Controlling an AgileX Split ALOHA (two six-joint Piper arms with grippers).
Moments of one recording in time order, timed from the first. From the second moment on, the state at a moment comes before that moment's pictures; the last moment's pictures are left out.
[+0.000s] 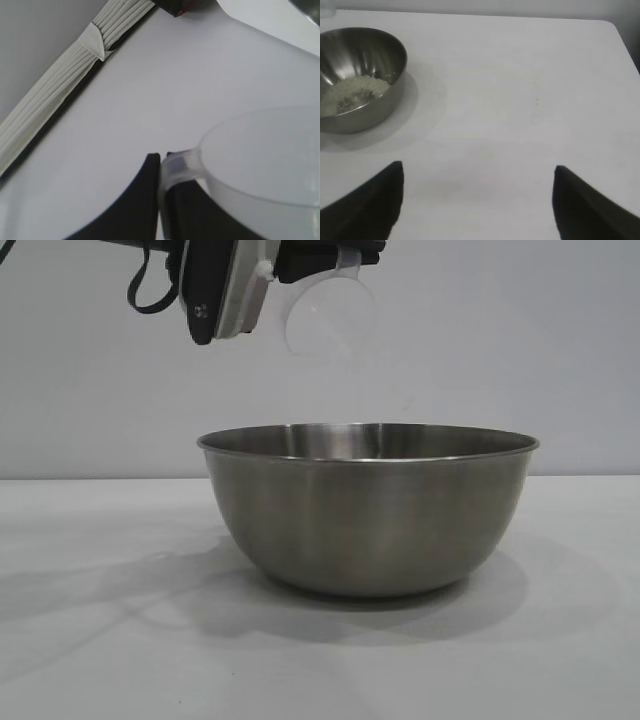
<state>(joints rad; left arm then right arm) -0.43 1.89 -0.99 0.91 -1.02 2.02 0.12 -0.02 -0.49 0.03 1.14 -0.02</state>
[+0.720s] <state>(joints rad) -0.43 1.89 -0.99 0.88 -1.08 1.93 0.12 -0.02 -0.49 0.03 1.14 -0.02</state>
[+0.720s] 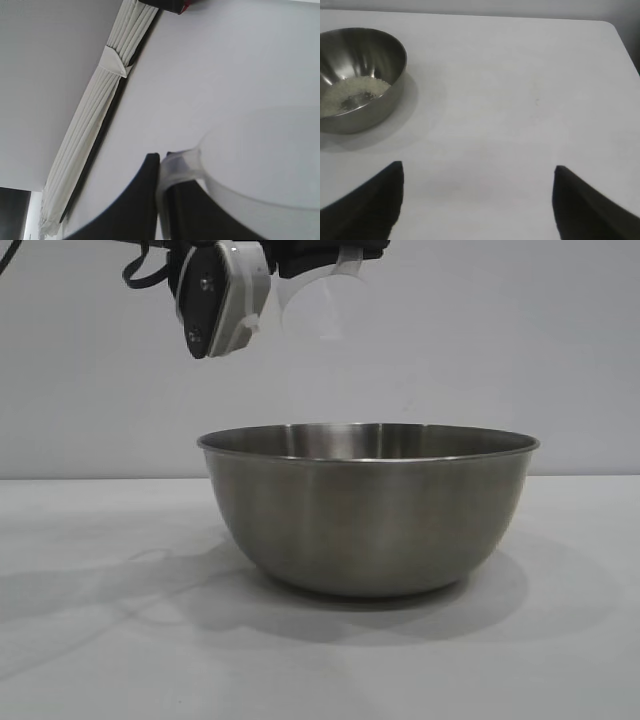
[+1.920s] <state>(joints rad) -0.43 1.89 -0.82 -0.35 -1.14 0.45 0.12 -0.02 -0.49 0.03 1.14 -0.02</state>
